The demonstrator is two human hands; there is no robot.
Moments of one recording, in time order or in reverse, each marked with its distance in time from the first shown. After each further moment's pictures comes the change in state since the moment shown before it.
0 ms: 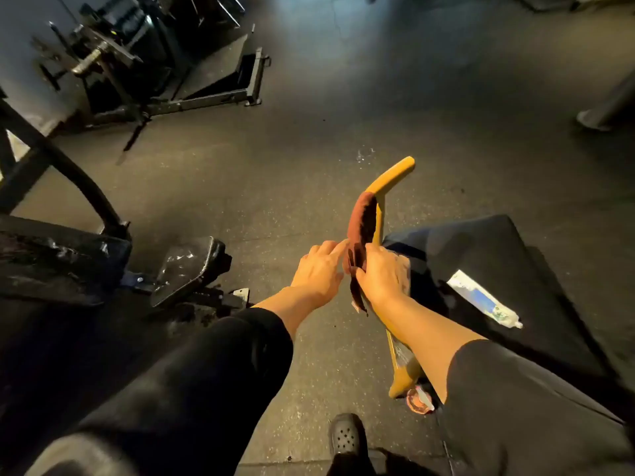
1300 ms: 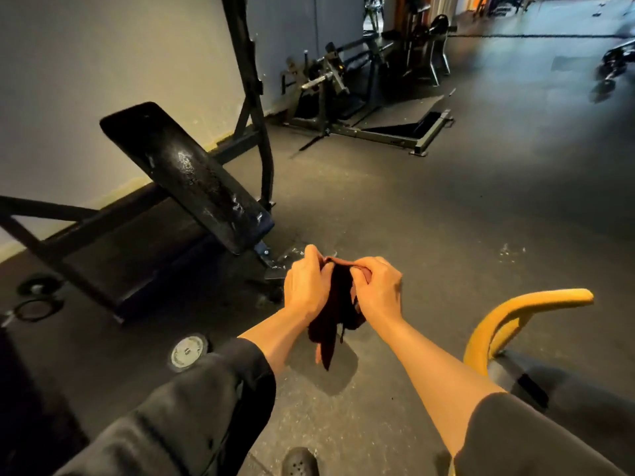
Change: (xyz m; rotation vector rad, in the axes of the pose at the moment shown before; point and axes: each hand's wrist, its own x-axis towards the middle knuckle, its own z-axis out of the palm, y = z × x) left_hand -0.131 -0.094 -0.120 -0.251 0.753 -0.849; right_hand -0.019 -0.201 -0.001 0.649 -0.066 -0.627
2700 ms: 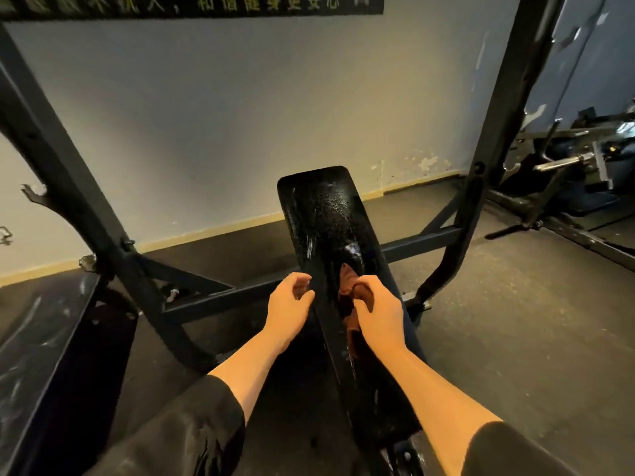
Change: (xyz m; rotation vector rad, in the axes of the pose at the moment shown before) left_hand 0.527 -0.402 -0.206 -0.362 0.440 -0.445; right_hand 0.440 -0.200 0.577 0.205 -0.575 -0.337
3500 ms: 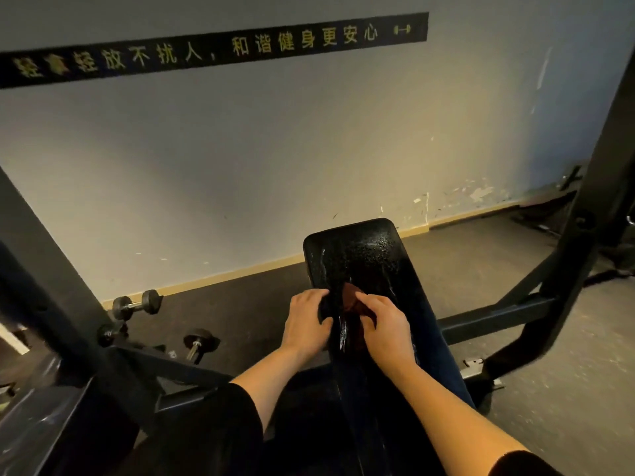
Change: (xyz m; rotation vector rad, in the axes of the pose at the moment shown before) left_hand 0.249 -0.020 0.006 0.503 0.003 0.153; right_hand 0.243 0.018 0.107 -0.063 -0.125 -0.092
